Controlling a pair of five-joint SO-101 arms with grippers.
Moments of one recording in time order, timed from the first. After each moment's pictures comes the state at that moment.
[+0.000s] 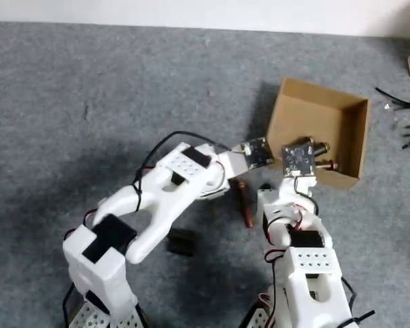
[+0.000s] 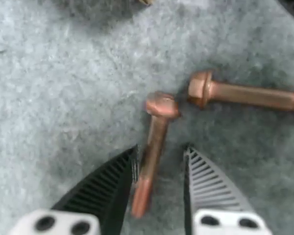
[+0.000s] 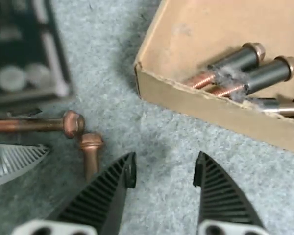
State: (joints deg) left arm 28.2 15.1 21.3 42.3 -34.7; right arm -6.3 -53.2 81.1 23.0 4.3
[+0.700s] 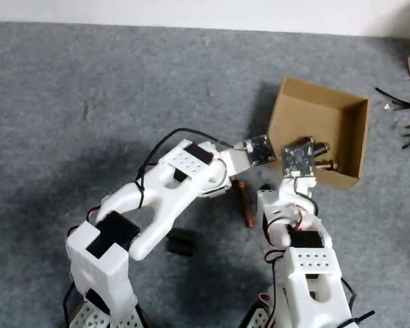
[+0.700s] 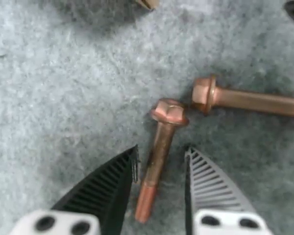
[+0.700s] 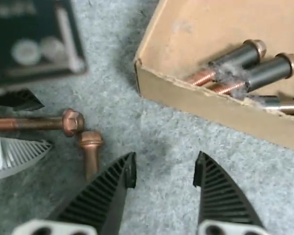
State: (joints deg) left arm 28.2 16.1 18.9 44.0 -34.8; right arm -6.3 -53.2 81.4 23.0 4.3
